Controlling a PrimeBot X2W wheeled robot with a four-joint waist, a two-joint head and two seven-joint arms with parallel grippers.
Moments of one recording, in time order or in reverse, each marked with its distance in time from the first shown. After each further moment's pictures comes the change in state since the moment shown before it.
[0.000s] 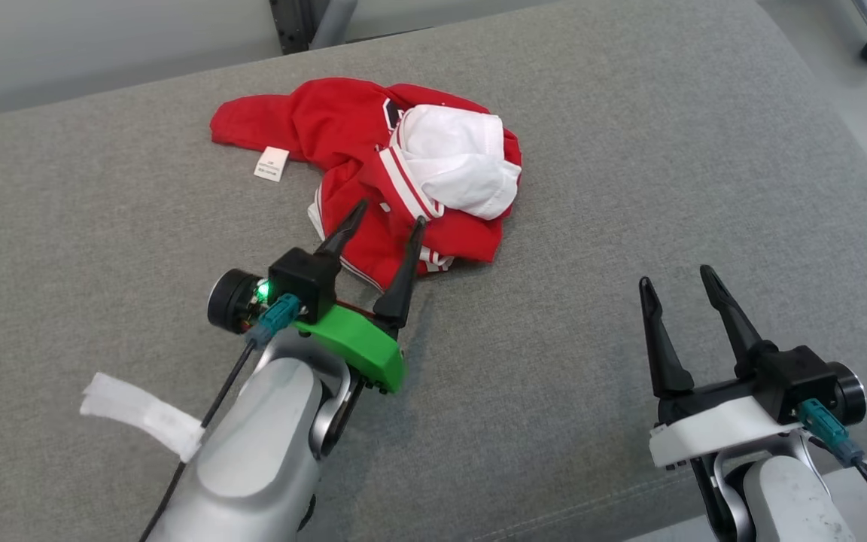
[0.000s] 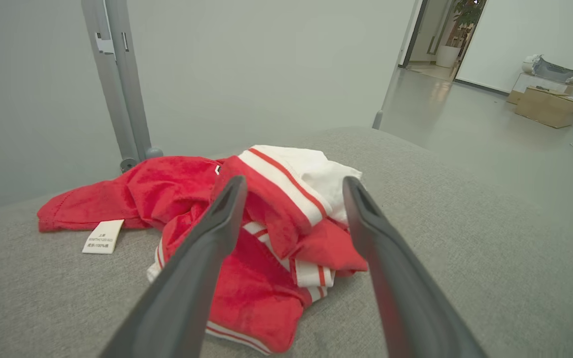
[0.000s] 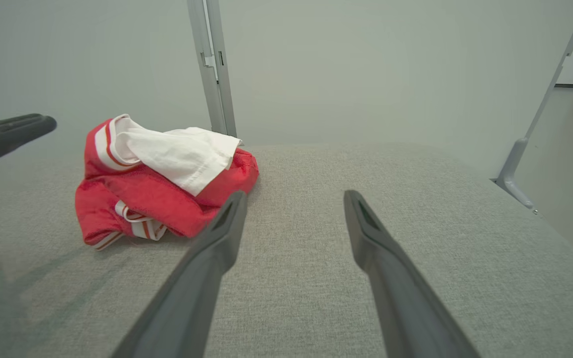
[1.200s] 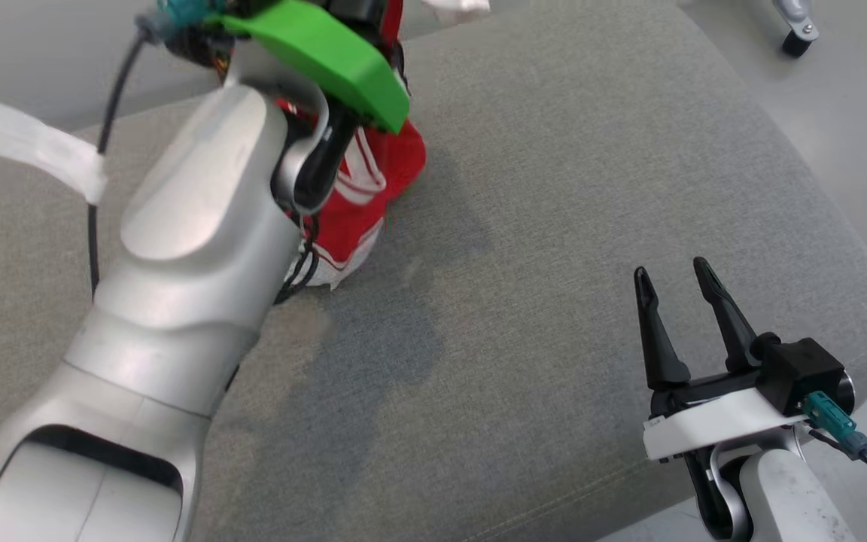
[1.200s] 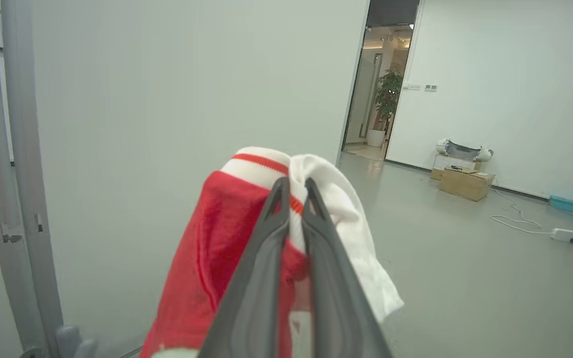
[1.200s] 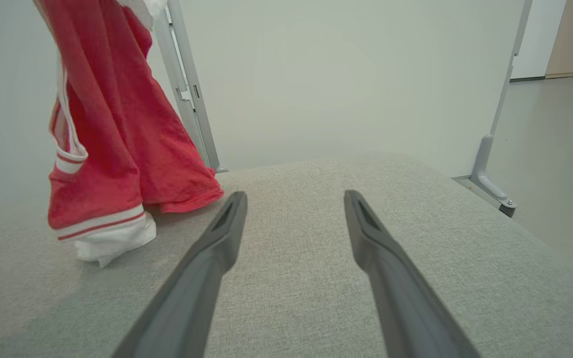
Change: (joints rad) left arm -0.547 0.003 -0.089 0.145 -0.298 -0.030 0.086; right arm -0.029 0.000 0.024 -0.007 0.093 0.000 0.000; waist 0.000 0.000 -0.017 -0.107
